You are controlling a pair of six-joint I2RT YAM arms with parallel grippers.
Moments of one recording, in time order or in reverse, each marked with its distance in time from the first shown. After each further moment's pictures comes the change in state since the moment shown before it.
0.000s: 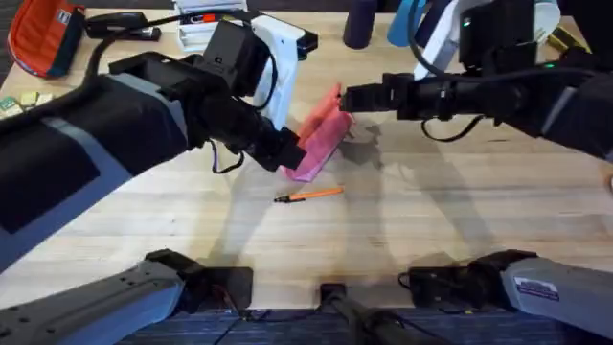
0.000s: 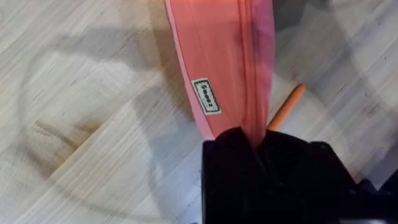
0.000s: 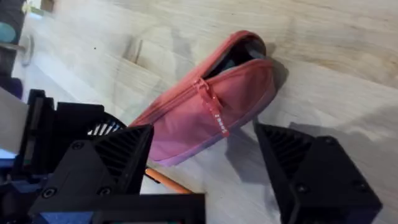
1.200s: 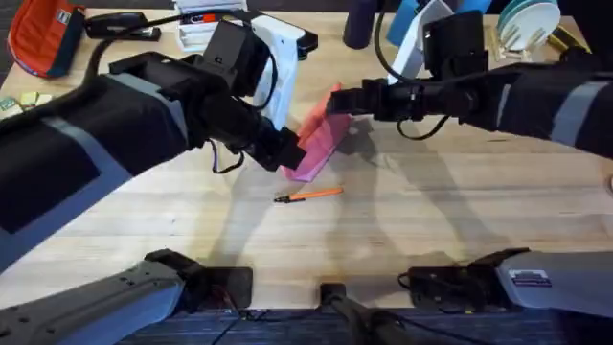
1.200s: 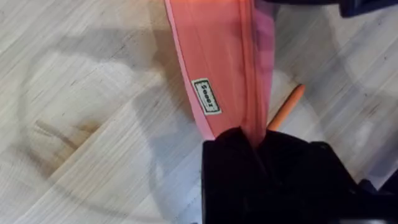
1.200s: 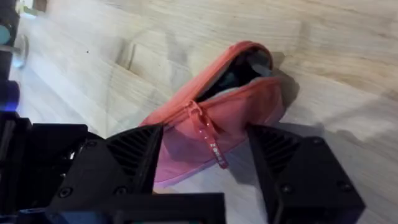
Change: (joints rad) left arm 0.000 0.000 0.000 0.001 0.000 0.000; right arm 0.055 0.170 0.000 0.169 0.008 0.046
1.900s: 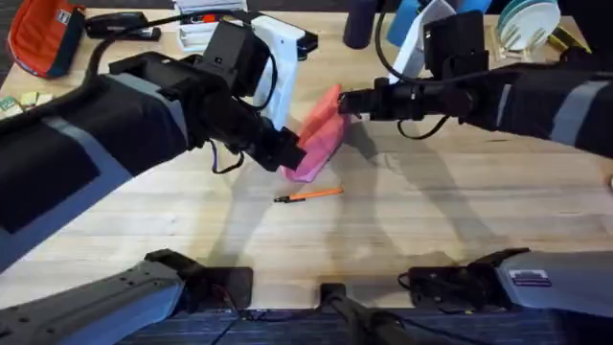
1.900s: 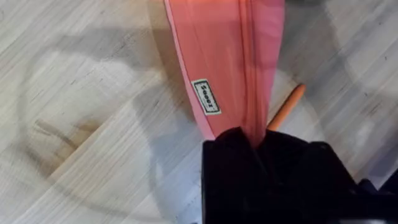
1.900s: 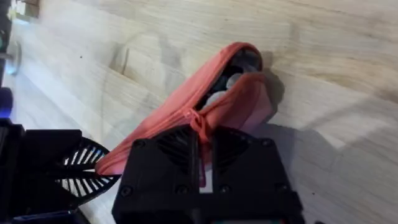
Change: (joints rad) left arm 0.000 0.000 0.000 -0.001 -0.001 0.000; right arm -0.001 0.001 0.000 0.004 0.026 0.009
